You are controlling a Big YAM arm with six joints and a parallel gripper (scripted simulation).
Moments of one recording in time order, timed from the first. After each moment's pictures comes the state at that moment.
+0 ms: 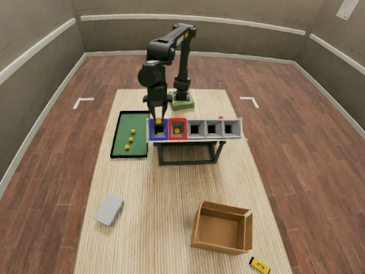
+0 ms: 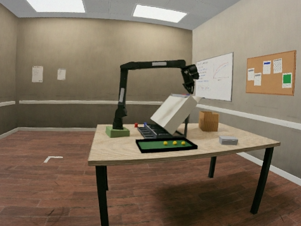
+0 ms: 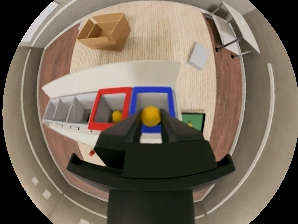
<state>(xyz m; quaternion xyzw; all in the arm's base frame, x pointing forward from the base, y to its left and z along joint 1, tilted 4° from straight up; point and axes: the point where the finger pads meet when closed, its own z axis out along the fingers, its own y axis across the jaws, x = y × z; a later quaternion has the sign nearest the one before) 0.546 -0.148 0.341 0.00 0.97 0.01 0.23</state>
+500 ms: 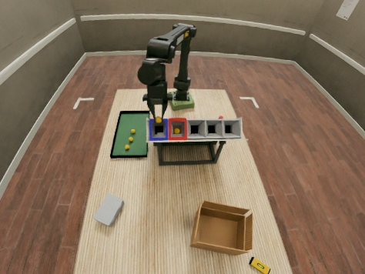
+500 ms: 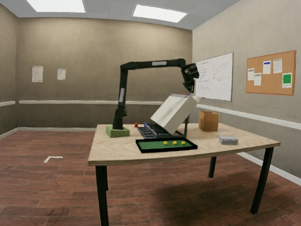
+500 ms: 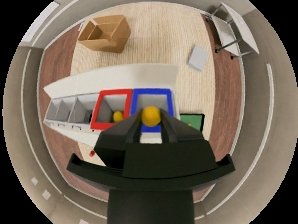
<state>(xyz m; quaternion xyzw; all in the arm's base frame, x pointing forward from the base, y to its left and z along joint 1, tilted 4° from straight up) 0.548 -0.148 0.350 0.00 0.97 0.01 0.24</state>
